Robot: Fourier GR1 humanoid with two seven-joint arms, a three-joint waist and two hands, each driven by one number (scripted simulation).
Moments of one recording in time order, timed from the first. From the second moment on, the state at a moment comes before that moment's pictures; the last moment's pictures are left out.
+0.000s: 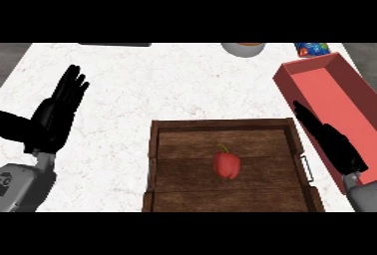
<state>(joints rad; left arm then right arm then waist) -0.26 0.49 -0.20 -1.48 0.43 0.24 0.00 -0.15 -0.55 0.25 -1.37 -0.14 0.05 0.01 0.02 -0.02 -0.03</state>
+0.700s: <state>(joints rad) -0.08 0.52 -0.13 -1.50 0.51 0.22 0.08 -0.16 -0.46 0.29 -1.93 0.32 -0.49 0.14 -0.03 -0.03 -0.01</state>
